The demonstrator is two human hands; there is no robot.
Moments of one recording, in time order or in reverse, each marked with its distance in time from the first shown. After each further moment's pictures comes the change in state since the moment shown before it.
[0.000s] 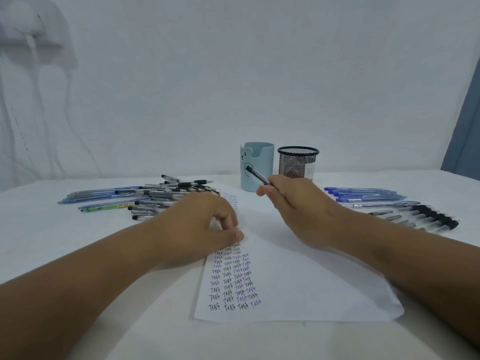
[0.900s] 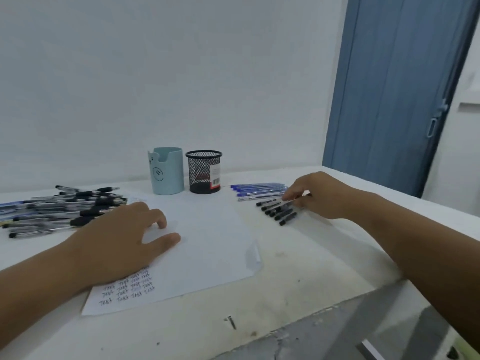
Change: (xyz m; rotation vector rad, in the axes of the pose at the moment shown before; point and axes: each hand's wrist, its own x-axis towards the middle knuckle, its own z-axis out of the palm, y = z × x) left_hand 0.003 0.049 0.027 0.345 -0.079 -0.066; right_hand -0.104 0.125 -0.143 -0.297 -0.078 0.345
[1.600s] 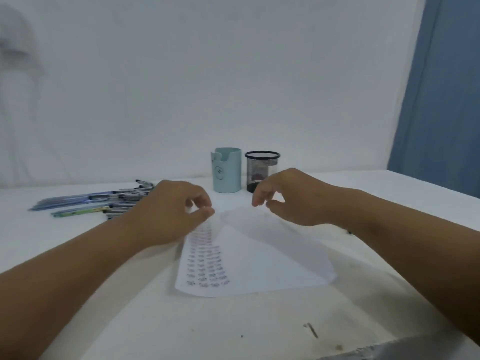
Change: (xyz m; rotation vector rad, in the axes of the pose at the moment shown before) left_hand 0.005 -0.039 -0.018 -0.304 0.258 0.004; right_hand 0.036 -0.148 0.035 0.088 -0.070 -0.419
